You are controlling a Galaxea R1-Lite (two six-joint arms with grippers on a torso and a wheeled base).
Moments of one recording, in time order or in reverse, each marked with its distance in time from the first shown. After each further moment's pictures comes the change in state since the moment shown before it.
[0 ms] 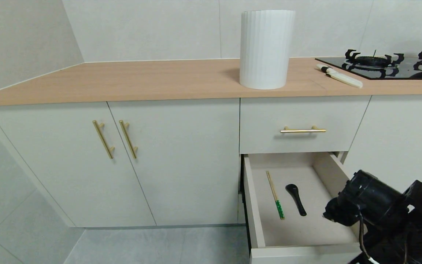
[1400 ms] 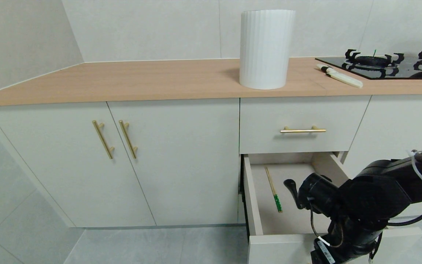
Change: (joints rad) left arm 0.000 0.000 0.000 0.000 0.000 0.000; right arm -0.073 0.305 -0.100 -0.130 -0.118 0.141
